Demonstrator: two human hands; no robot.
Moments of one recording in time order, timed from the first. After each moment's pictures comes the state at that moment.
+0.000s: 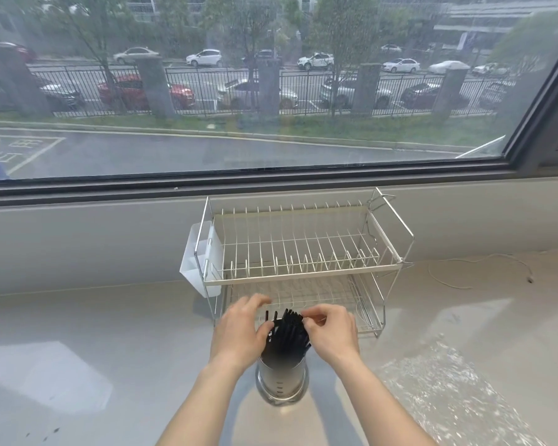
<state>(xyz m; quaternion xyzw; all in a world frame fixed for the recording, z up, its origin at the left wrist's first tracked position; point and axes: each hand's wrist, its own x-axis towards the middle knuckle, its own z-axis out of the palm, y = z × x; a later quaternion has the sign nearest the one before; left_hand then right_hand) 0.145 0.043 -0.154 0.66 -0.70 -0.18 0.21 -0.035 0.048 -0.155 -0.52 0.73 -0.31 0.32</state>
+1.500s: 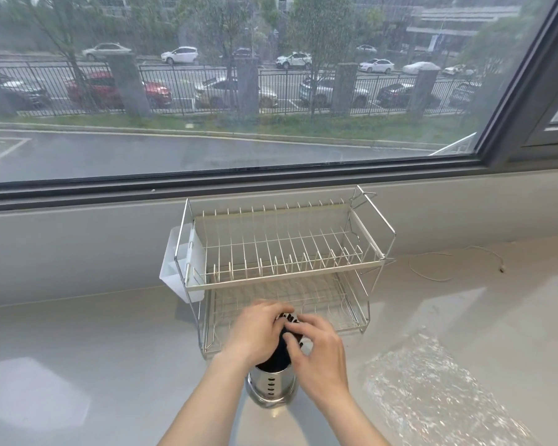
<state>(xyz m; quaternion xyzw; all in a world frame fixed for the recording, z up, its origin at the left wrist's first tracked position) 0.105 0.022 -0.156 0.55 -0.79 -0.23 0.14 -0.027 0.086 -0.180 -0.58 0.67 -0.40 0.21</state>
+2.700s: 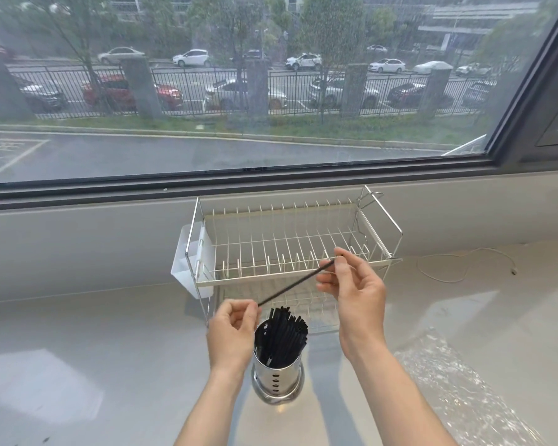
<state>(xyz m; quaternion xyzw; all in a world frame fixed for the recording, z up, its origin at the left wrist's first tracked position) 0.128 0.059 -0.153 0.62 -0.40 -0.41 0.53 -0.049 0.055 -0.082 -0.30 0.47 -0.72 0.43</state>
